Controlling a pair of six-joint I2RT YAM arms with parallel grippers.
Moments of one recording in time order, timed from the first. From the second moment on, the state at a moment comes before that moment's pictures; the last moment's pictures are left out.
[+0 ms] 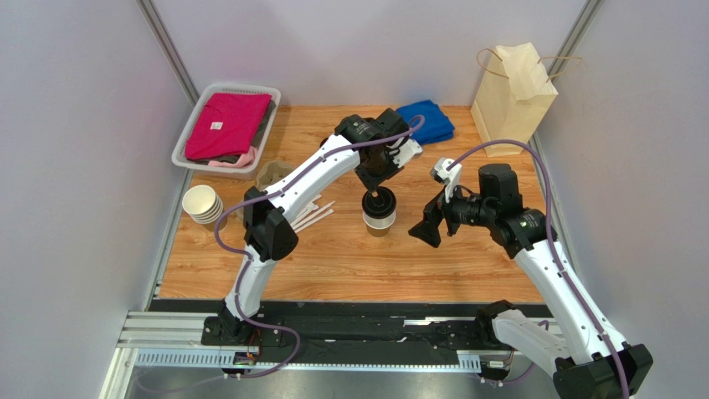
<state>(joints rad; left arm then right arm) -0.82 2.17 2.32 -1.34 0.02 0.21 0.34 0.94 0.95 -0.65 -0.67 -0.23</state>
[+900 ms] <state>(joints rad) -0.85 2.25 2.33 -1.34 0.02 0.24 0.37 1.02 0.95 -0.67 -0.68 -0.30</state>
